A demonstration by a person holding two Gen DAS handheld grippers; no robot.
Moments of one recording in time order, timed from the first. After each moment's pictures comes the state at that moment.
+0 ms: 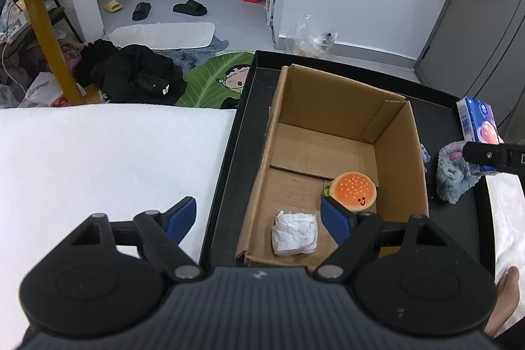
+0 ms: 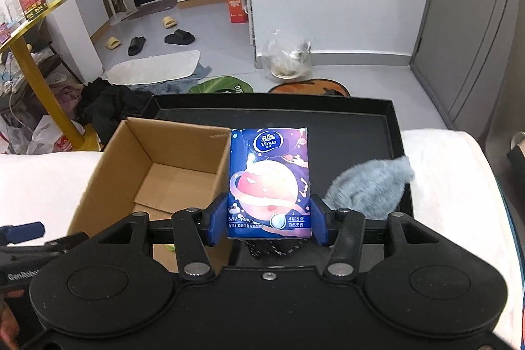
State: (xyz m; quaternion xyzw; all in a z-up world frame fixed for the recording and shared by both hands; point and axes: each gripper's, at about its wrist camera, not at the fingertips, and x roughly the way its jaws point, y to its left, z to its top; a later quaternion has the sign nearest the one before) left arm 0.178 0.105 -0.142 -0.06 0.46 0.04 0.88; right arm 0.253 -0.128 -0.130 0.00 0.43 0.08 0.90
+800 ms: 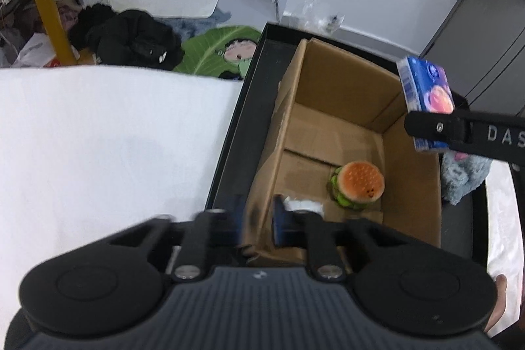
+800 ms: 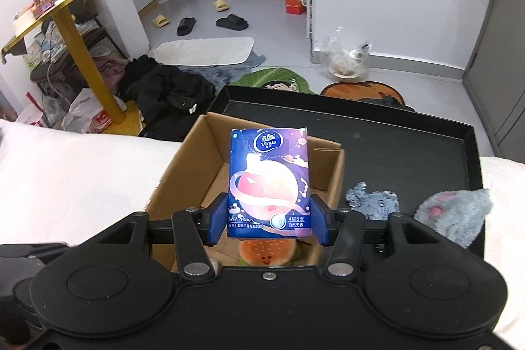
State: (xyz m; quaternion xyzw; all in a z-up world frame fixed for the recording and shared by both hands) left arm 0.189 0.124 -0.162 -0.11 0.50 0.04 0.86; right arm 0.275 -0.050 -0.133 -0.03 0.44 0.16 0.88
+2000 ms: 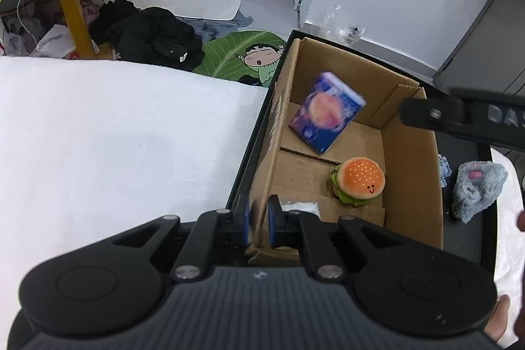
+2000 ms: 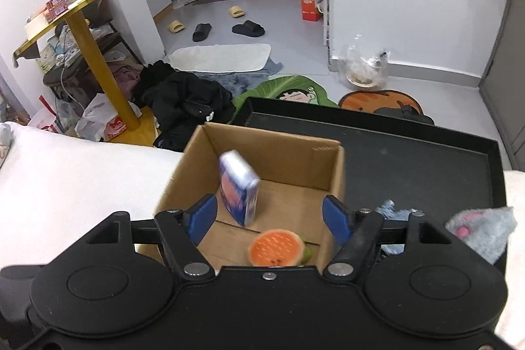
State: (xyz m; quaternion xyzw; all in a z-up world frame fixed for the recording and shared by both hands) left arm 0.185 0.130 -0.159 -0.12 0.49 0.08 0.86; right arm 0.280 -0.047 -0.128 -0.02 0.43 0.19 0.88
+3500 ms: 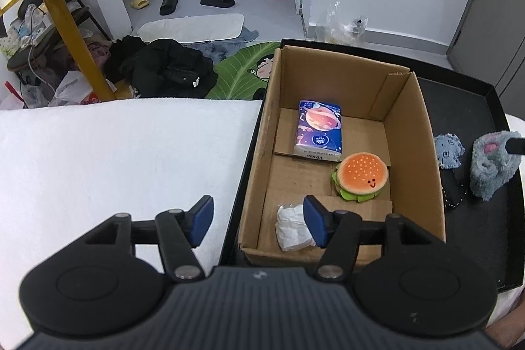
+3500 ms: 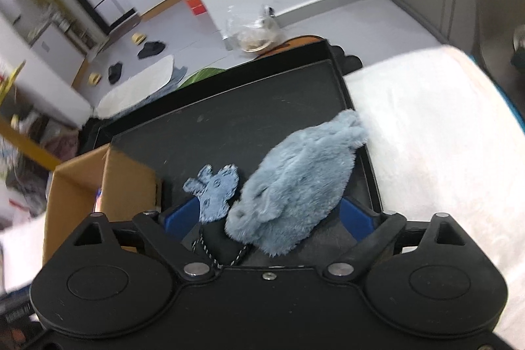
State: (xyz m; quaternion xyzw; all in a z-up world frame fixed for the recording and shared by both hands) left arm 0.191 0.089 -0.148 -0.02 0.48 0.10 0.87; right arm 0.303 -0.250 -0.191 0.17 0.48 0.05 0.86
